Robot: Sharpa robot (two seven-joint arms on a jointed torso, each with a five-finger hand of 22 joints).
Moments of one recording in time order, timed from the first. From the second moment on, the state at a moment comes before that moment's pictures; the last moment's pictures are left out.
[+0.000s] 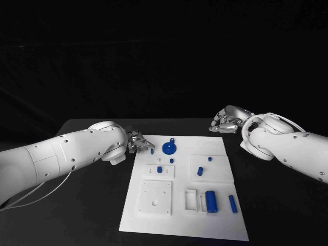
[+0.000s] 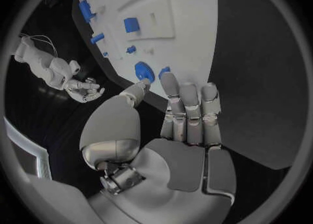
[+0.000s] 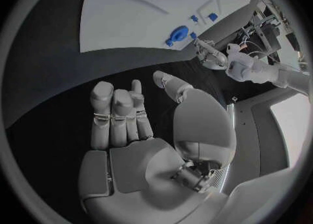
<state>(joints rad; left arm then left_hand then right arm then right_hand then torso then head) 1.34 -0.62 -0.14 1.15 -0.96 -0.06 -0.41 0.85 -0.18 0.48 0.03 0.15 1.04 0.05 0.22 0.85 1.31 -0.07 0.84 0.43 1.13 -0.16 1.33 0.41 0.06 0.87 -0.11 1.01 1.23 1.32 -0.67 -0.02 1.20 -1.30 -0.29 -0.22 0.99 -0.27 0.65 -0.05 0.29 0.97 0.11 0.30 0.48 1.04 0.00 1.17 1.06 1.29 -0.11 1.19 1.00 0.18 1.24 -0.07 1.03 1.31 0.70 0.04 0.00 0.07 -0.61</state>
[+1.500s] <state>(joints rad) 1.31 -0.54 -0.14 1.04 -0.96 -0.01 -0.39 0.87 -0.11 0.45 0.02 0.15 1.05 0.04 0.22 0.84 1.32 -0.07 0.84 0.44 1.13 -0.16 1.33 0.42 0.06 0.87 -0.11 1.01 1.25 1.32 -0.67 -0.02 1.20 -1.30 -0.29 -0.22 0.99 -0.27 0.65 -0.05 0.30 0.97 0.11 0.30 0.48 1.04 0.00 1.17 1.06 1.29 -0.11 1.19 1.00 0.18 1.24 -0.07 1.03 1.31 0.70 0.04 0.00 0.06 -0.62</state>
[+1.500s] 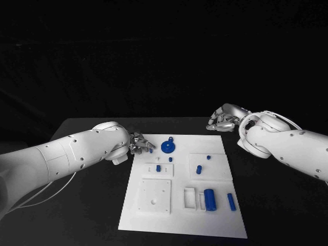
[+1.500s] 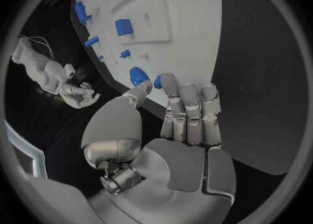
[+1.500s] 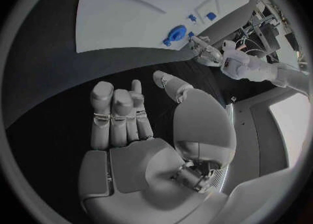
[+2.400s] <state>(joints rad) 1.31 -0.56 -0.14 1.06 -0.95 0.00 -0.36 0.94 0.05 0.48 -0.22 0.18 1.05 0.04 0.26 0.84 1.33 -0.07 0.84 0.45 1.15 -0.16 1.34 0.44 0.05 0.88 -0.11 1.01 1.27 1.32 -0.67 -0.02 1.20 -1.30 -0.29 -0.22 0.99 -0.27 0.65 -0.05 0.30 0.97 0.11 0.30 0.48 1.04 0.00 1.17 1.06 1.29 -0.11 1.19 1.00 0.18 1.24 -0.07 1.03 1.31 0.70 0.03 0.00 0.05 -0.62</state>
